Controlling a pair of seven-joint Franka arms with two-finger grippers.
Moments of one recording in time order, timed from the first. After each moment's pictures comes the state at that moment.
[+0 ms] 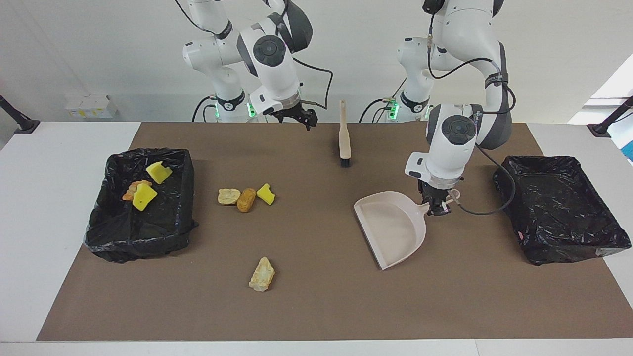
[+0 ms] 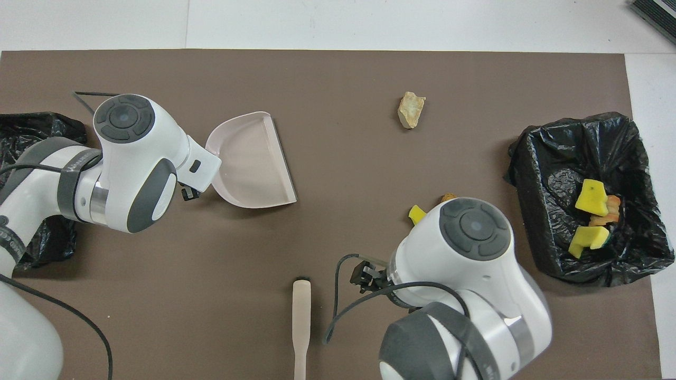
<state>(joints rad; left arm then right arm) -0.27 0.27 -0.01 -1.86 0.13 2.09 0.98 0.40 -0.09 0.17 -2.09 0.31 1.78 0.93</state>
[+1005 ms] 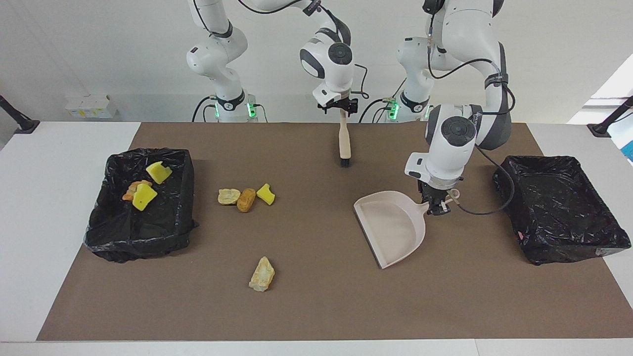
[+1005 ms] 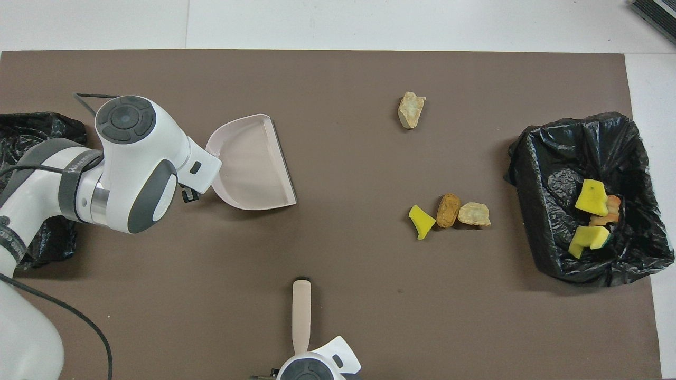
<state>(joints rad) -0.27 0.27 -0.02 -1.86 0.13 2.09 0.98 0.89 0.03 0.17 -2.29 0.35 2.19 1.02</state>
